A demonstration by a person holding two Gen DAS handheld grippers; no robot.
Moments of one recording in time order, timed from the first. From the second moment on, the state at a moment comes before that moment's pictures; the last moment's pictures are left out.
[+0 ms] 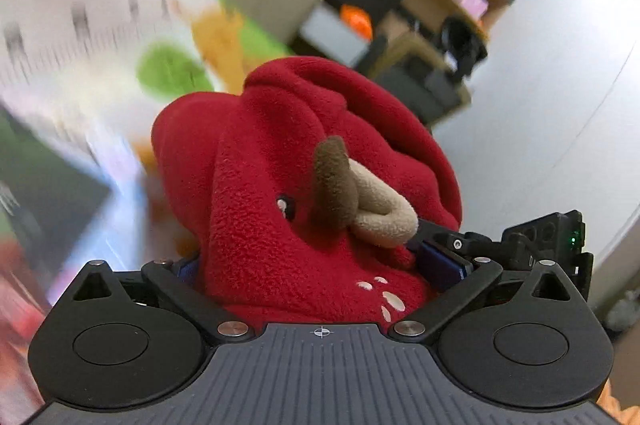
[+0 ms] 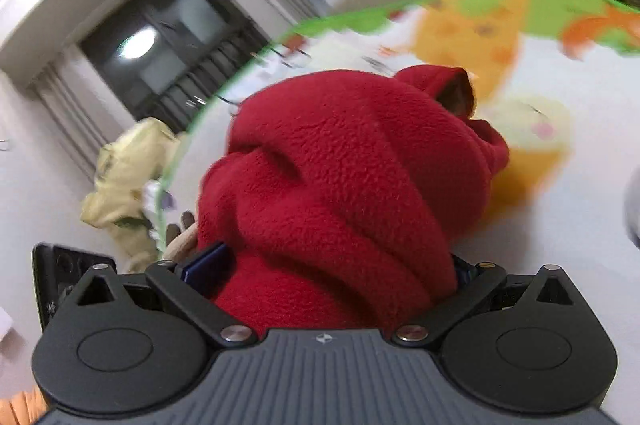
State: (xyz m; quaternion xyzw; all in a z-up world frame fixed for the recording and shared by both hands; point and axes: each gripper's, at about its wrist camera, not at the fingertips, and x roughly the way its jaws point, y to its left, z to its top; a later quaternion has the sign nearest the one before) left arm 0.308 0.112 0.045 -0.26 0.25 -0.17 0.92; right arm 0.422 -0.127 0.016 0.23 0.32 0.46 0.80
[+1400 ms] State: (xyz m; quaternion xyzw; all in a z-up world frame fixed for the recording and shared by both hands) left arm 0.123 0.084 0.027 -0.21 0.21 0.04 0.96; right arm 0.255 -0.104 -0.026 -0.09 0.34 0.32 0.88
